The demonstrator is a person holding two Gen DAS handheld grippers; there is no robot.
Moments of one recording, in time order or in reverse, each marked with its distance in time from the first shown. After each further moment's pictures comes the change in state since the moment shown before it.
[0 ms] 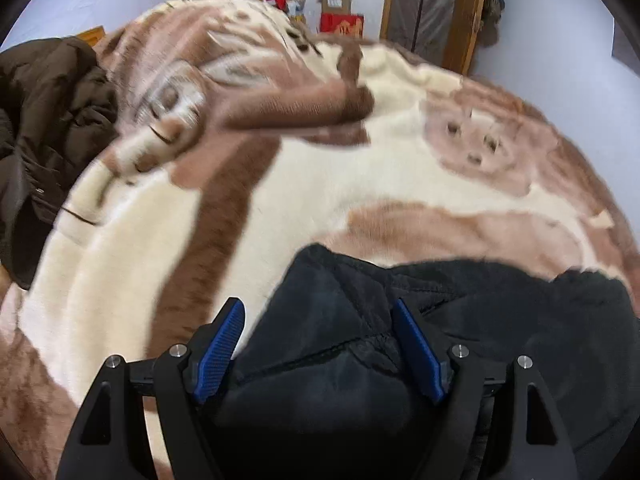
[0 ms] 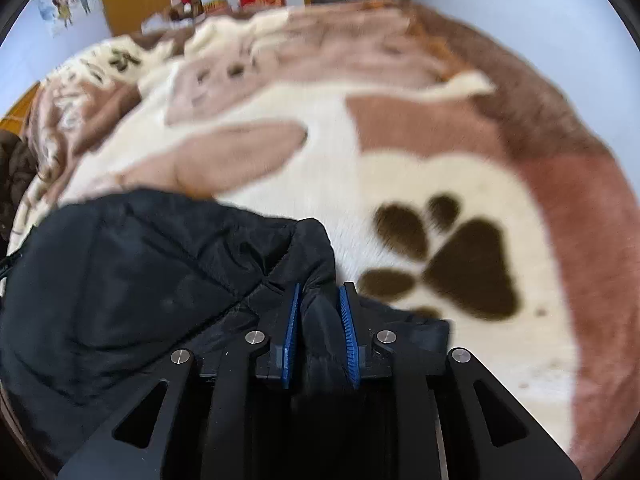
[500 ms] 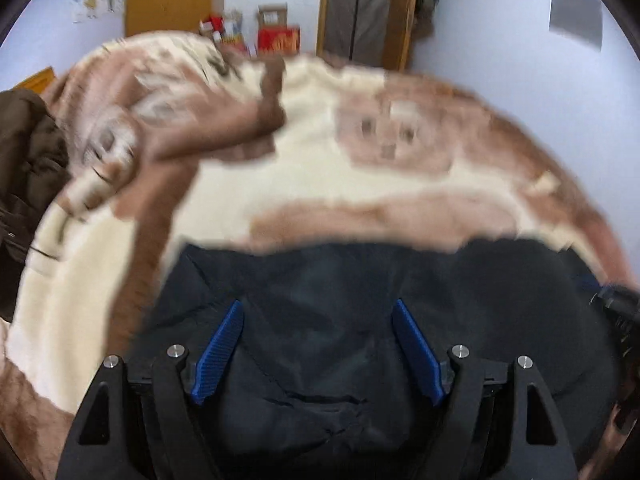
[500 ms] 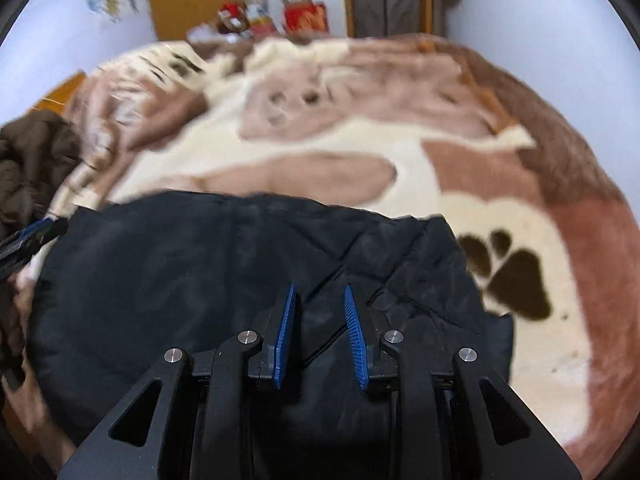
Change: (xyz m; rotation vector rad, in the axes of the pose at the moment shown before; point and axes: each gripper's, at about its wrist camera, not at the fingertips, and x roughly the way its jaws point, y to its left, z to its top) left arm -0.006 -0.070 -0.026 0.175 -0.004 -0.117; right arm 0.014 0.073 -0.012 -0.097 -0.016 0.028
